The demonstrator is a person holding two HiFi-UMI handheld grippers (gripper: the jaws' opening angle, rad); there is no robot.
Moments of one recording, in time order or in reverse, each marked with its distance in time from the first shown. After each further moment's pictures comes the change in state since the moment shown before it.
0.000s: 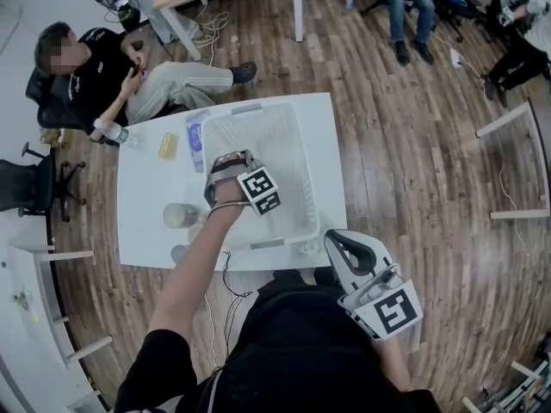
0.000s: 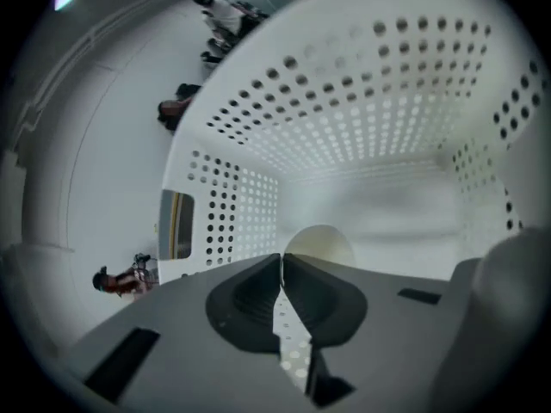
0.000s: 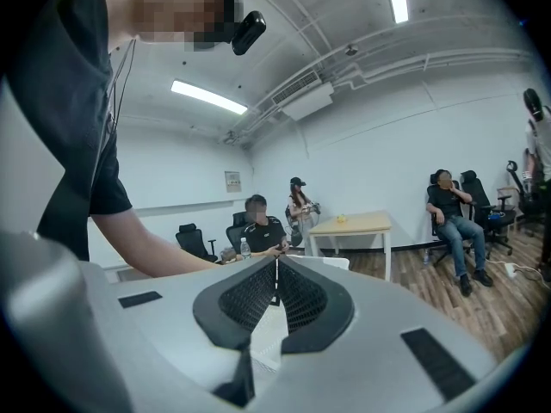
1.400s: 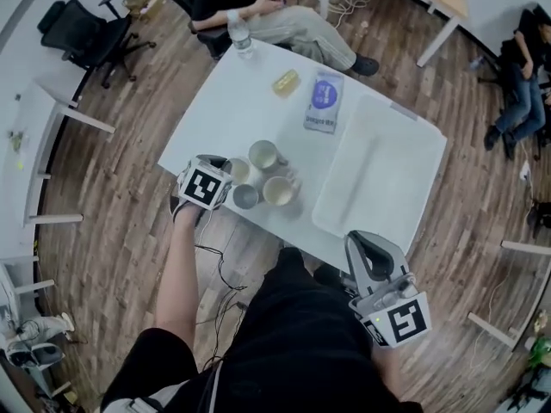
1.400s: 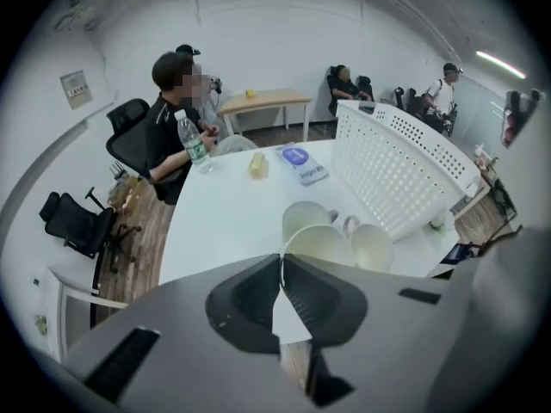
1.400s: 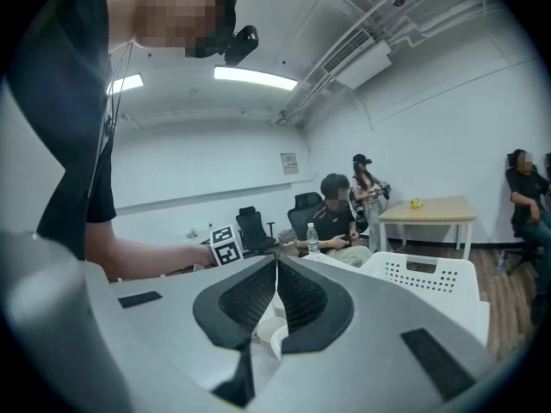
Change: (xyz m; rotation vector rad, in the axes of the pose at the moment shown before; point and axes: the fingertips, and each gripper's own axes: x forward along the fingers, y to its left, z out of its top) left arm -0.112 -0.115 -0.358 -1.270 0.017 -0.227; right arm 0.115 0.145 -0.015 -0.085 0.129 0.417
